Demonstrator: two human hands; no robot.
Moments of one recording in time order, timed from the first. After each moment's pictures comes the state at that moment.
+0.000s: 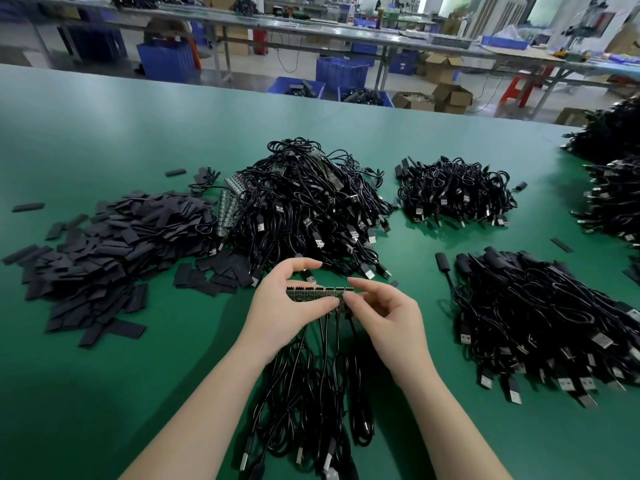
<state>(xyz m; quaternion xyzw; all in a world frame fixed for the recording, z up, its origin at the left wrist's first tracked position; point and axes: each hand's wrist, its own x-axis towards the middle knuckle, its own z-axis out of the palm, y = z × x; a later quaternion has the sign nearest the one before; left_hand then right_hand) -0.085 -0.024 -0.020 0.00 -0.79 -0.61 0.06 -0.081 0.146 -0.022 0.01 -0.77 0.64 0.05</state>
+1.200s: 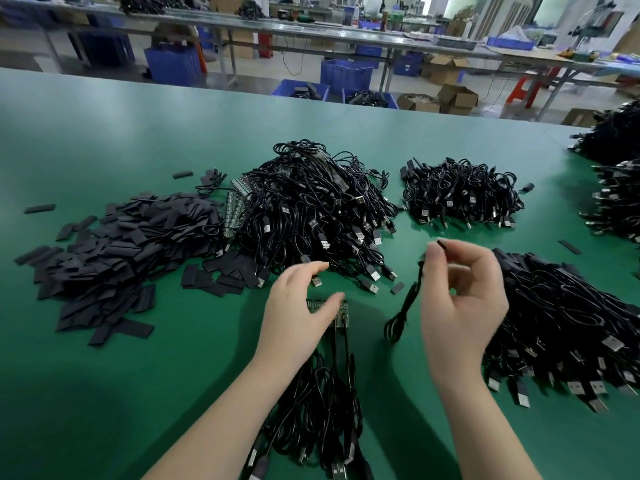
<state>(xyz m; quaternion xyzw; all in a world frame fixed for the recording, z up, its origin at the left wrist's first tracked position) -0.079 -0.007 -0.025 -0.02 -0.87 -0.47 0.14 -0.074 0.154 0.030 0.02 -0.72 0.56 0.41</state>
